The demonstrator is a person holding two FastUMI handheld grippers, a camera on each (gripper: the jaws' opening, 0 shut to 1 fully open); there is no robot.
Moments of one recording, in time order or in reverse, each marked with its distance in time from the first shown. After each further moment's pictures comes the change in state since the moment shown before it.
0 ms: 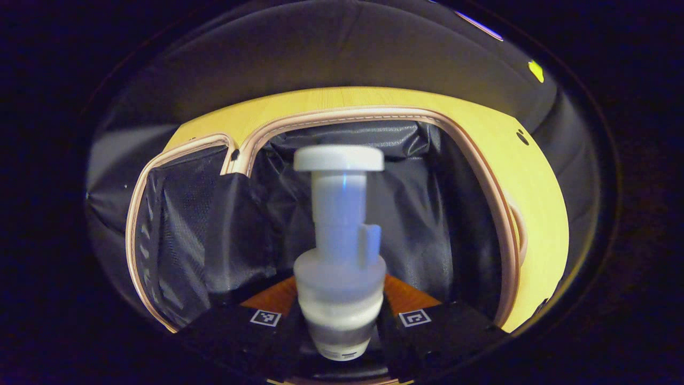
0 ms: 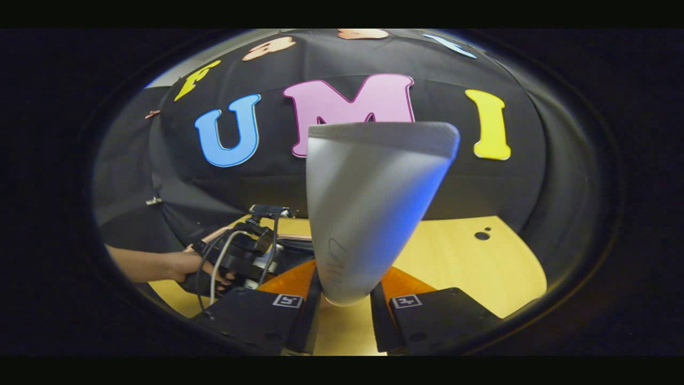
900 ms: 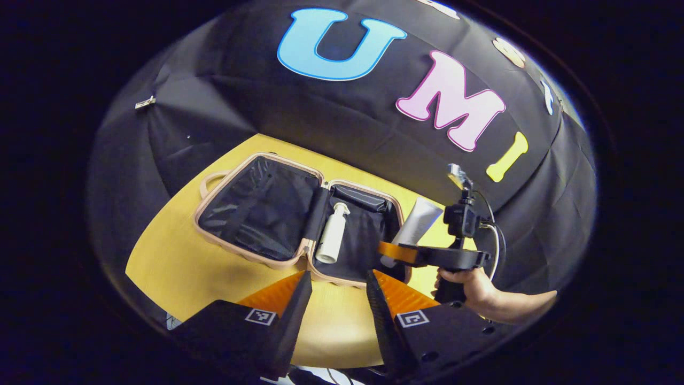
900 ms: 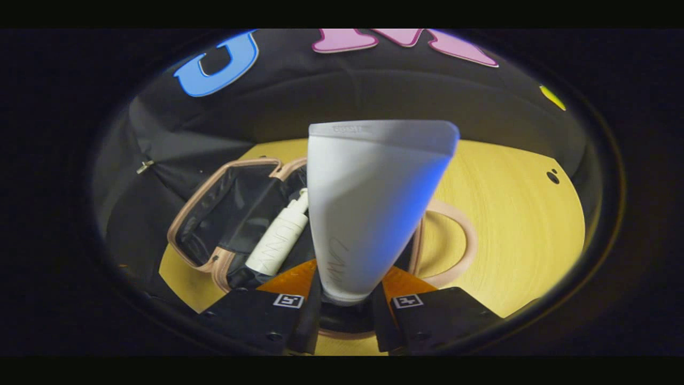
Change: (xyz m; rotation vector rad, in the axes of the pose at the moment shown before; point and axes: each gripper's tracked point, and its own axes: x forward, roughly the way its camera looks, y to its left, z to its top) left arm -0.274 0.049 -0.116 -0.369 -0.404 -0.194; right arm 0.104 0.076 -0.168 0.007 0.582 0.023
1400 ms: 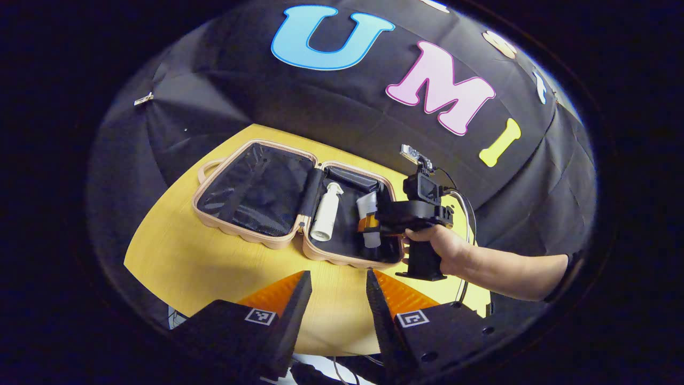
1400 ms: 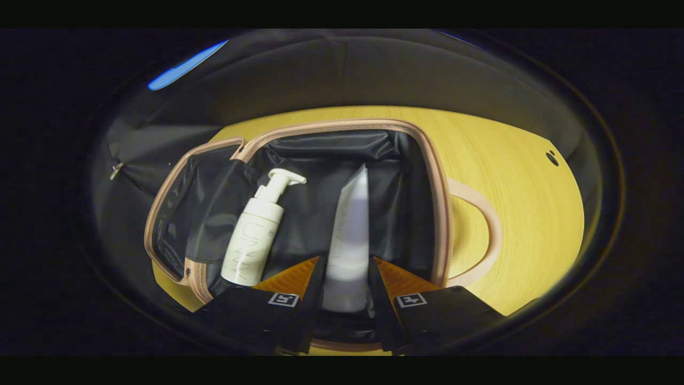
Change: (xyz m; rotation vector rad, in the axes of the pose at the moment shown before) left arm 0.001 -0.008 -0.040 0.016 0.056 -0.008; right arm 0.031 -0.005 -0.002 0.083 0.113 -0.099
